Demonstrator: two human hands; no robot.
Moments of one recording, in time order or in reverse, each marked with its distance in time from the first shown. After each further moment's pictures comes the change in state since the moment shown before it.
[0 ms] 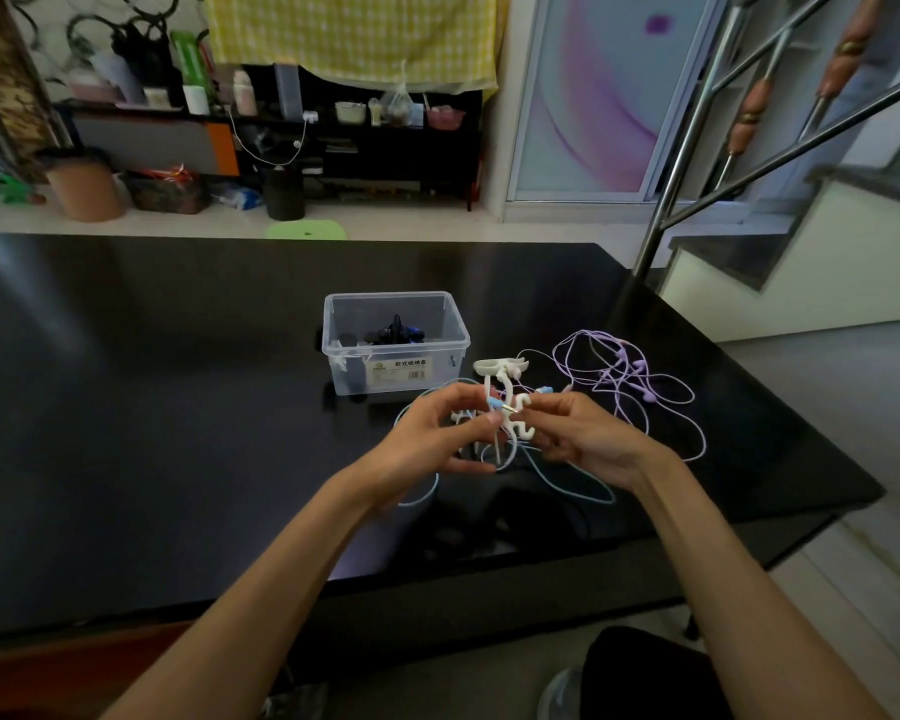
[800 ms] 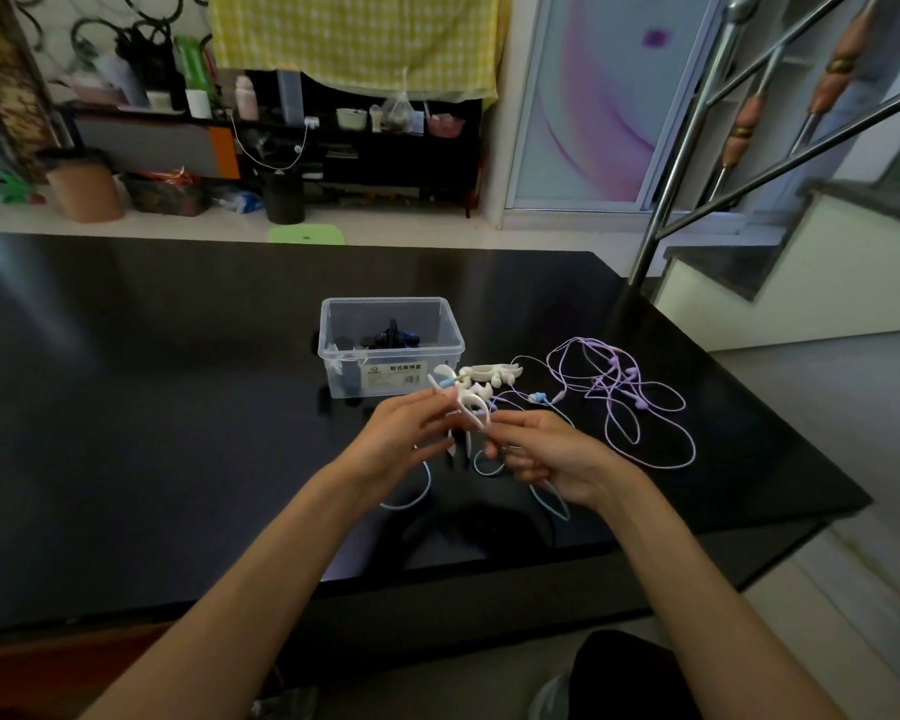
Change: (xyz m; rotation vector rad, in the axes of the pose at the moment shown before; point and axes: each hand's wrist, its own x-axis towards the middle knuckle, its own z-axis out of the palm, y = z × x) left_hand 0.011 -0.007 -0.011 -0.185 0.191 -0.108; right_hand 0.003 0.002 0.025 0.033 0.020 0.084
